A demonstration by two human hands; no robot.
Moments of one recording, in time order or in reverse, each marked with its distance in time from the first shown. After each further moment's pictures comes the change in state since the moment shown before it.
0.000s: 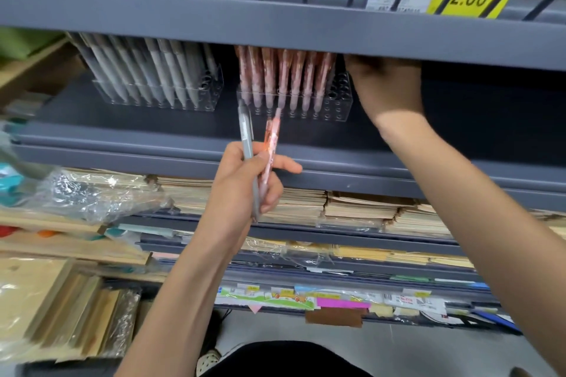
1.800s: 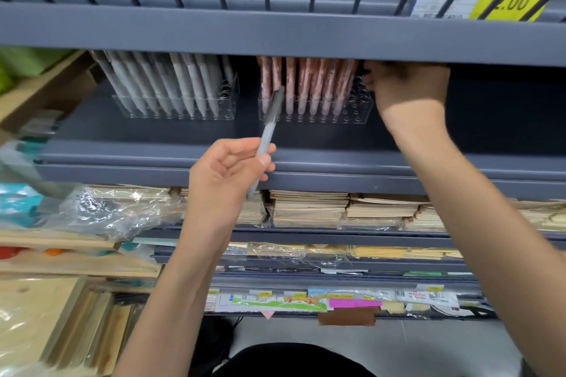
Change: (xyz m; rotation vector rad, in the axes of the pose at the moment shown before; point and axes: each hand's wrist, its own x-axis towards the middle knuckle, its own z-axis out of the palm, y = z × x) left_hand 0.007 0.020 -0.060 0.184 0.075 0.190; right_hand -0.029 -0.039 0.013 -0.231 0.102 0.173
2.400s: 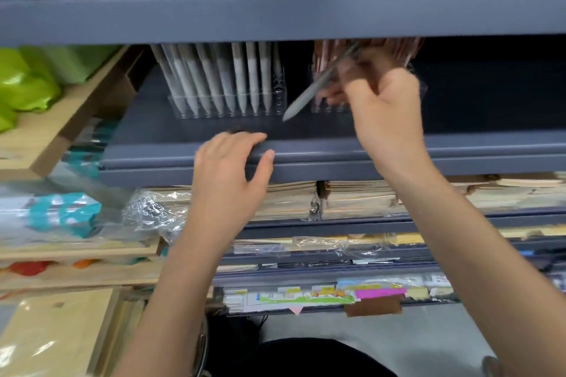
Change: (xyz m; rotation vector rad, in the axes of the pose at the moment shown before) left_hand 0.024 0.003 -0.097 1.074 -0.089 0.376; right_hand -0.067 -0.047 0.088 0.323 -0.056 -0.098
